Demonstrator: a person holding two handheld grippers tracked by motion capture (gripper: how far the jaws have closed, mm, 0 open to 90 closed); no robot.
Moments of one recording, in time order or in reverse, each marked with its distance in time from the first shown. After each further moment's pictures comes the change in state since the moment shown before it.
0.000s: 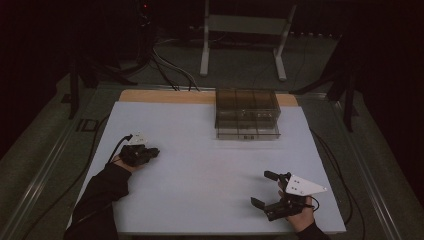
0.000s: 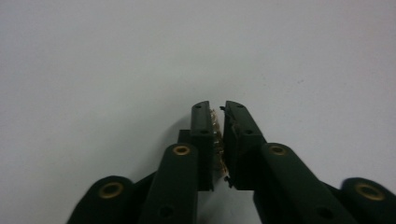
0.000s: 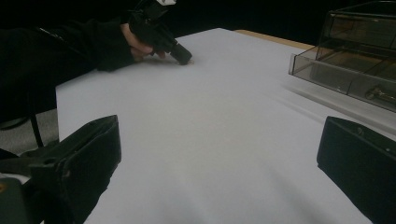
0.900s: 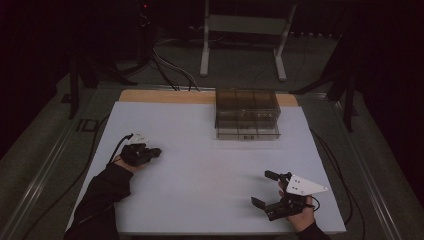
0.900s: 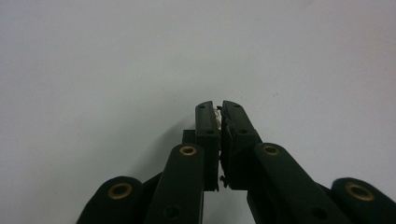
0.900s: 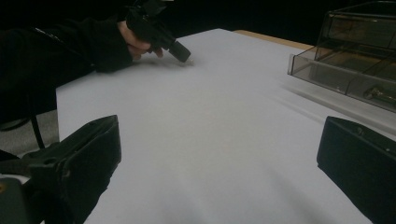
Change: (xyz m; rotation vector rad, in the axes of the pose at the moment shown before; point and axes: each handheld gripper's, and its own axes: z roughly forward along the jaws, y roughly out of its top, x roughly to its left) left arm -0.008 0.008 -0.005 -0.013 -0.034 -0.015; right arm -0.001 0.001 -0.001 -0.007 -0.002 0.000
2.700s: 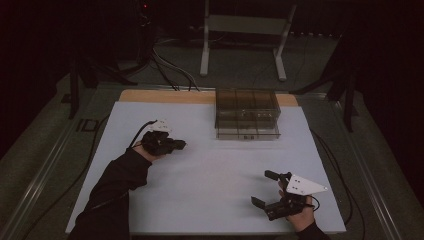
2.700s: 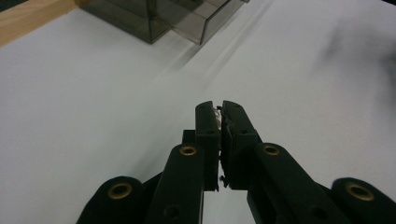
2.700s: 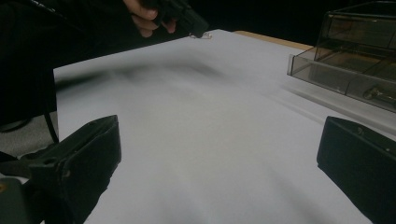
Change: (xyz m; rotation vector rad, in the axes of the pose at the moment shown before) left arm -0.046 0.083 0.002 -0.038 -0.192 0.130; right arm -0.001 0.000 0.000 0.000 0.002 0.005
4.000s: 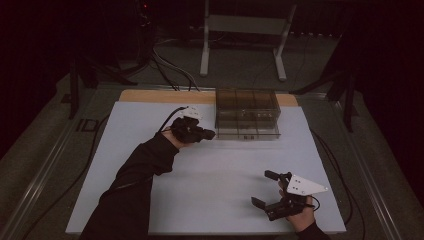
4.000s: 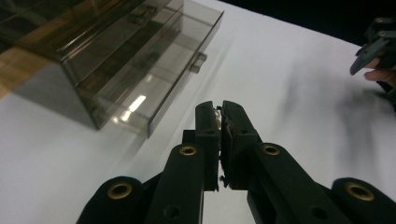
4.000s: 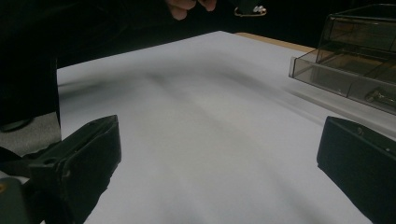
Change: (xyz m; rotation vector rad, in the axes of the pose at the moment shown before) left arm -0.025 0.081 0.041 -0.029 -0.124 0.089; right arm 0.001 0.001 -0.001 -0.005 0.006 -0.006
